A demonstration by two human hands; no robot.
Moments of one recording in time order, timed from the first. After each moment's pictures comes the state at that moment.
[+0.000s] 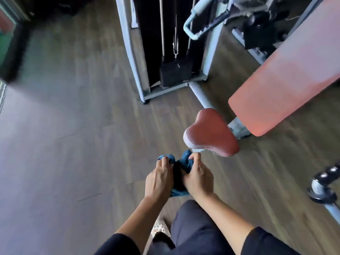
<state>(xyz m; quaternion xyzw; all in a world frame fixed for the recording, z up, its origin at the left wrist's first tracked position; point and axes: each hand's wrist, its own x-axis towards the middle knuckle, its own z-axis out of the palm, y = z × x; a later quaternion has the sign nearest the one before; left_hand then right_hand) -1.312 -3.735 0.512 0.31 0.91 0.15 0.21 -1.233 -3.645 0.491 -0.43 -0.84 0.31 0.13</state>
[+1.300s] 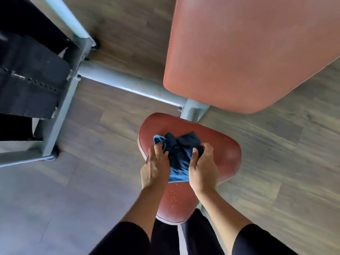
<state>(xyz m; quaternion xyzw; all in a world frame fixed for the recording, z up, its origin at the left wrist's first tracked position) -1.467 -3.313 0.212 0.57 0.76 0.01 0.31 -1.344 -3.326 0.191 -0.83 -0.47 0.25 0.18</state>
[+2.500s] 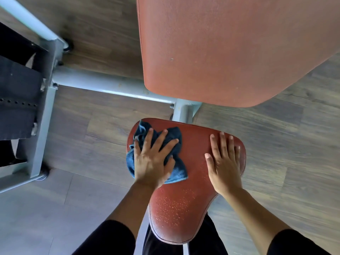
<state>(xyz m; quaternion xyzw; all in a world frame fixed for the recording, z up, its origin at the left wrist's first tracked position) -1.483 -3.271 0.149 0.81 0.56 0.03 0.16 -1.271 -3.332 0.134 -0.77 -0.60 0.24 -0.02</state>
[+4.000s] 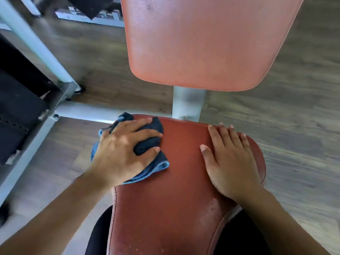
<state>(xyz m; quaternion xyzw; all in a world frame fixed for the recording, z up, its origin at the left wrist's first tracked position) -1.501 -3.264 0.130 0.82 0.53 0.19 0.13 -1.272 -3.323 0.114 -0.75 -0.66 0.10 0.04</state>
